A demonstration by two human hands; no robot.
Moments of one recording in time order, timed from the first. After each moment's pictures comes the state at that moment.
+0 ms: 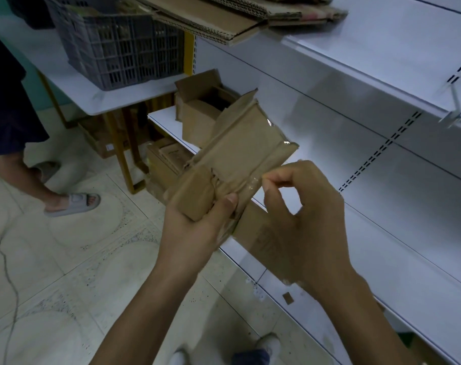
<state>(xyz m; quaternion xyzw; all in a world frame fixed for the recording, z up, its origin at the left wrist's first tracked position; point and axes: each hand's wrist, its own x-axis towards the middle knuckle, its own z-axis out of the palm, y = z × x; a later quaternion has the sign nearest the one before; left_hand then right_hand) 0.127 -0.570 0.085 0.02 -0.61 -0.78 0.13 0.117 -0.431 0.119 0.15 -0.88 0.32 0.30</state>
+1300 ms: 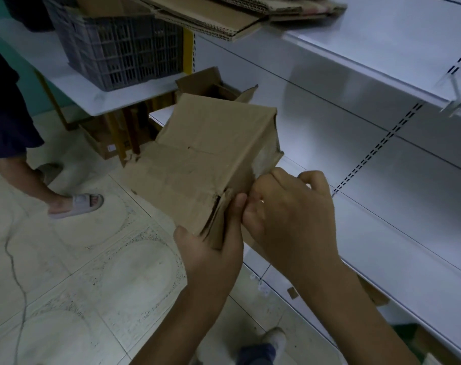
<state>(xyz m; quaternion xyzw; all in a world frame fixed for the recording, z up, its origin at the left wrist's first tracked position) 0.150 -0.546 0.079 0.03 -0.63 -0.71 0.32 0.128 -0.455 0.114 0.18 -0.91 -0.01 0.37</state>
